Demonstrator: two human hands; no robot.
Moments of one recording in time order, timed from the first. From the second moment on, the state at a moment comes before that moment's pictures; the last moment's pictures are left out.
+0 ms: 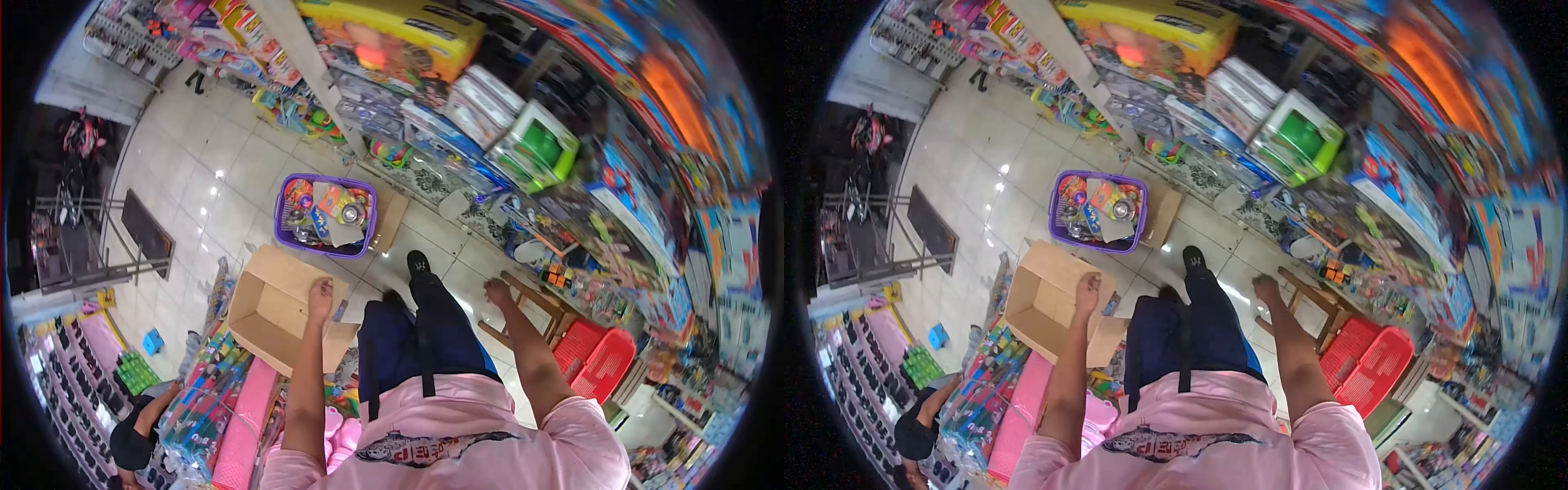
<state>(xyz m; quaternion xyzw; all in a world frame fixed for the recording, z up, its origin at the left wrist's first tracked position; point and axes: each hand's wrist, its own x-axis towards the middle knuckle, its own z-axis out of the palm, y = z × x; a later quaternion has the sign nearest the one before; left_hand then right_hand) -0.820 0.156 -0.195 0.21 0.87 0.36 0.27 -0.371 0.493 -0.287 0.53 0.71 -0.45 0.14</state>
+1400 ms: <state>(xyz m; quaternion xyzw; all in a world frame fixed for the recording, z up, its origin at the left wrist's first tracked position) -1.118 0.170 -0.371 0.28 0.88 0.27 0.26 -0.761 0.430 -0.368 0.62 0.60 -0.50 0.04</state>
